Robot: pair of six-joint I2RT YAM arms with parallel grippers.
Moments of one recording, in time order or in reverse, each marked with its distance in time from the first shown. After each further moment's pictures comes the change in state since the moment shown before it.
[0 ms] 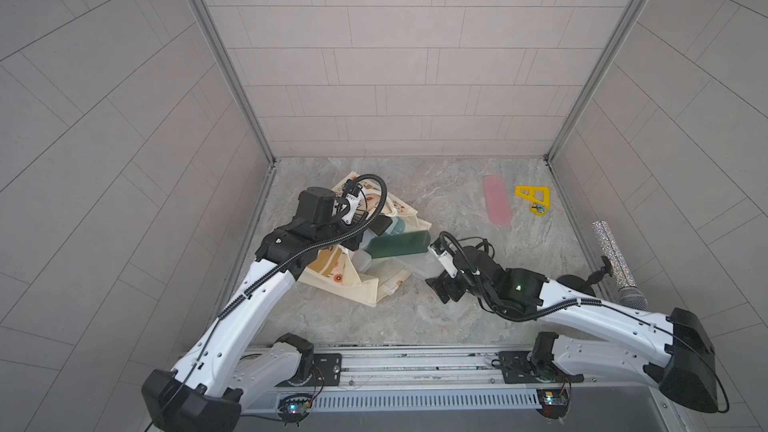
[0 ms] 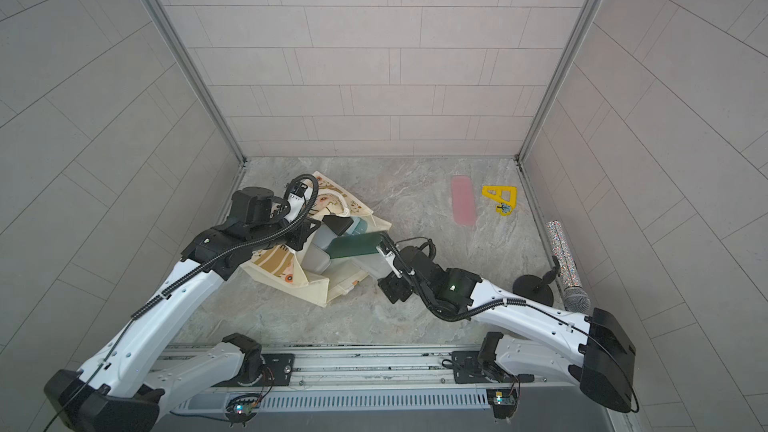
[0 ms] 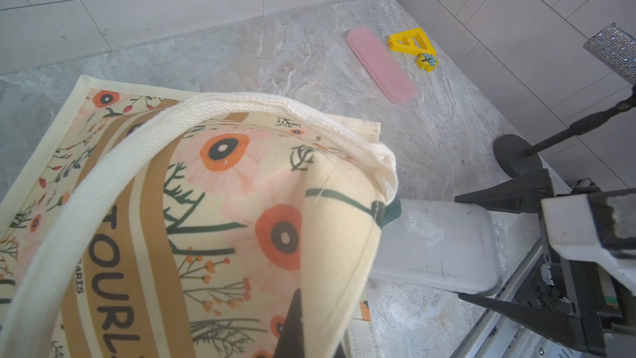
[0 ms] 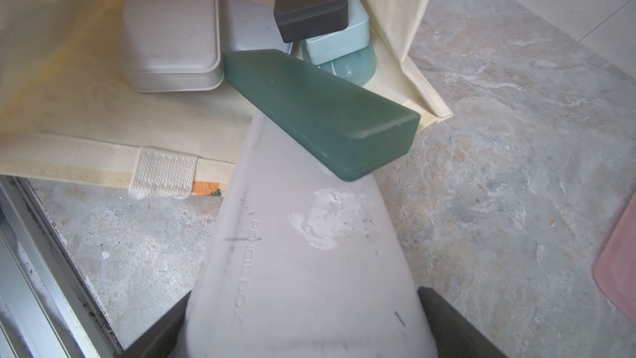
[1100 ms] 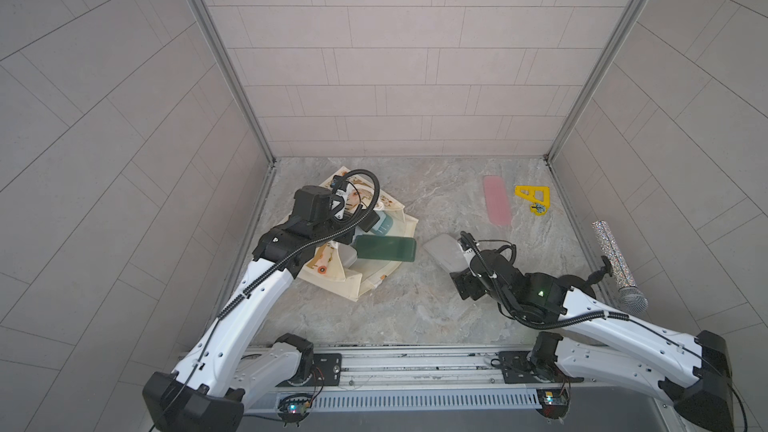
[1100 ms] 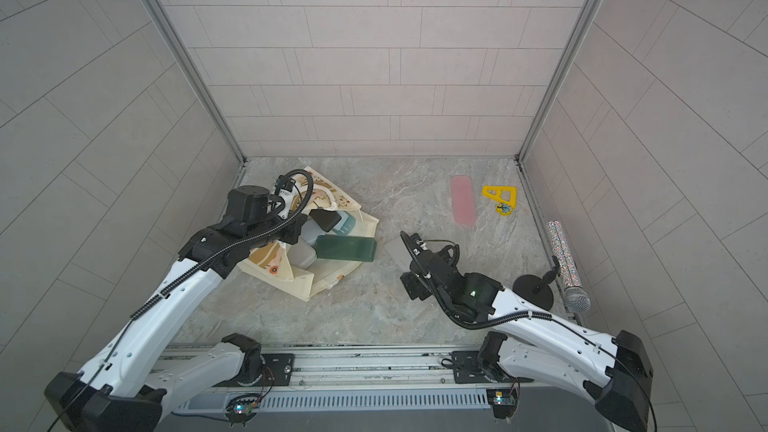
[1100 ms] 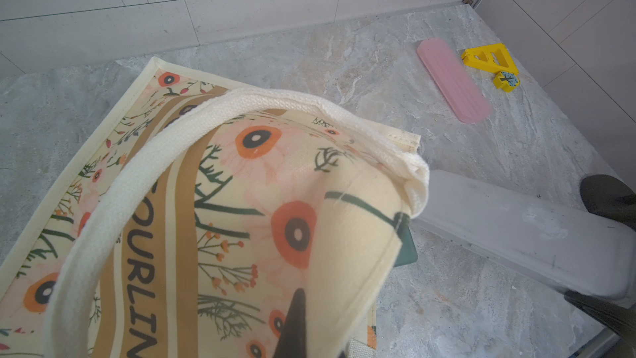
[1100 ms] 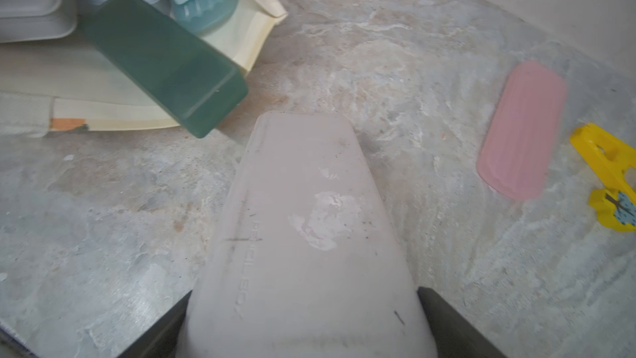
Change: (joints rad) left arm 0.038 0.002 0.006 -0.010 -0.177 -0.053; right arm -0.073 -0.145 -0.034 -0.206 0.200 0.156
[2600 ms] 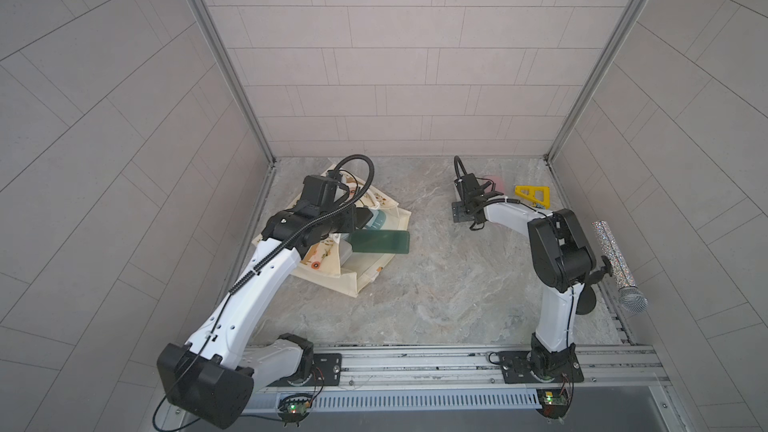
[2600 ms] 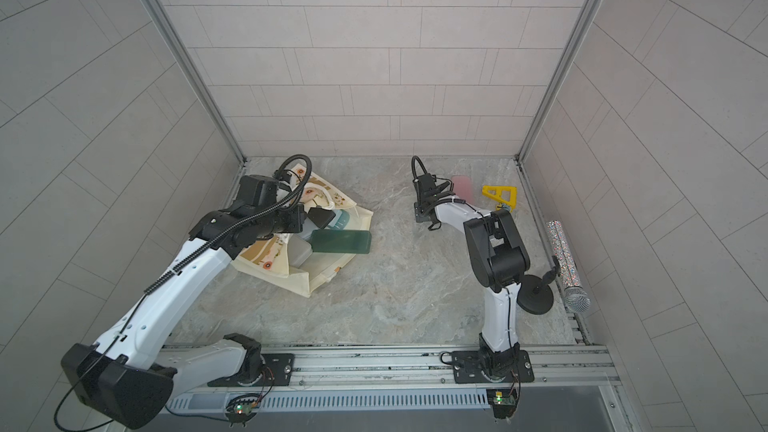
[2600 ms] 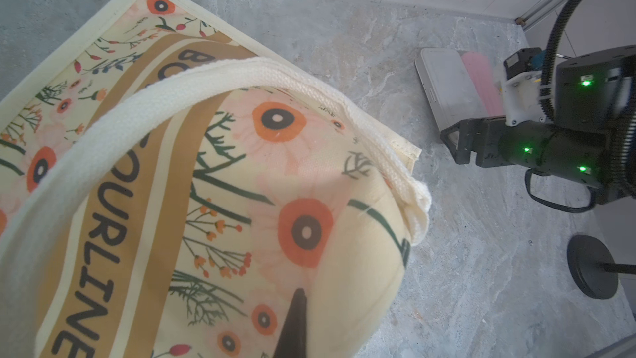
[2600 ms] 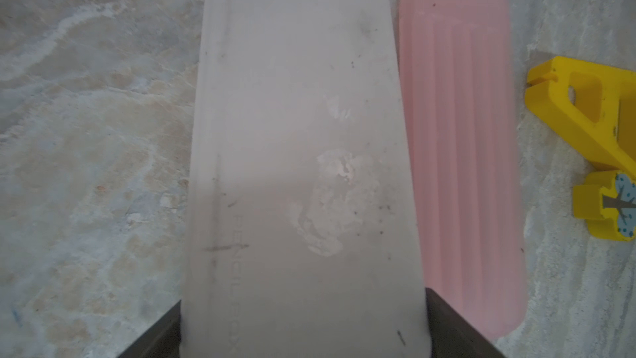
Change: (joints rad) left arm -0.001 0.122 0.112 -0.106 -0.010 -0.213; right arm -0.579 1.051 0.630 0.185 -0.033 -0.013
